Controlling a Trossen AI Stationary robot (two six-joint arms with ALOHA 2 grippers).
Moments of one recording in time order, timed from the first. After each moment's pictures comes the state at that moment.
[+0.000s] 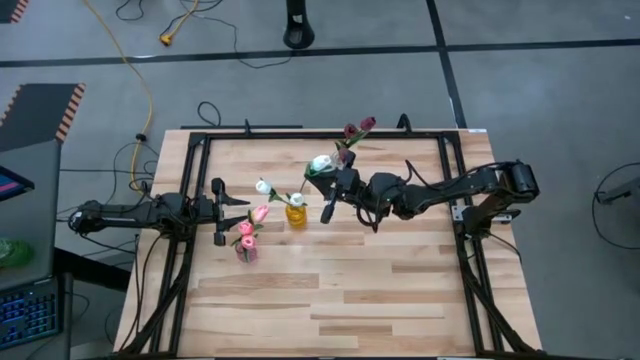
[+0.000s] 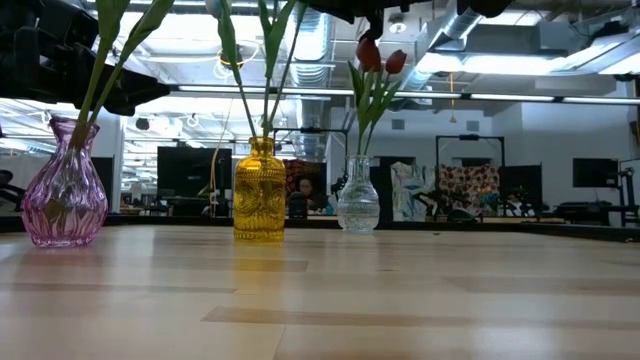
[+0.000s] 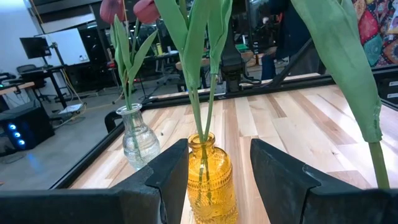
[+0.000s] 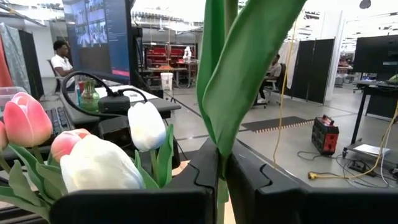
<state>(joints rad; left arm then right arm) -0.03 0.02 0.03 -0.01 -0.15 0.16 0.05 1.59 1.05 0.70 0.44 -0.08</state>
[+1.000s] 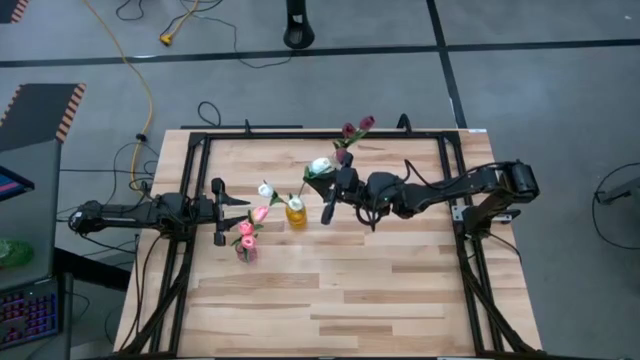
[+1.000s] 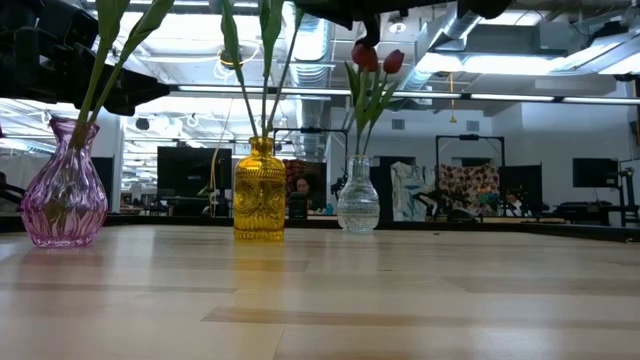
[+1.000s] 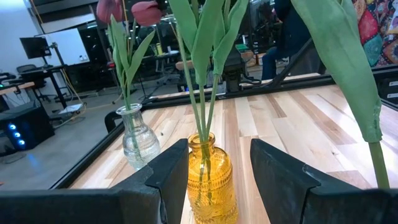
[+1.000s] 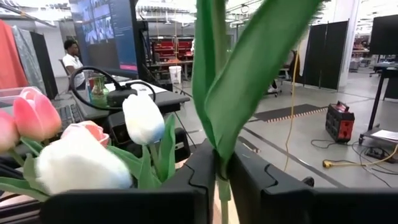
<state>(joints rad) -0.03 0.02 0.03 -0.01 -0.15 0.16 0.04 1.59 1.05 0.66 0.39 0.00</state>
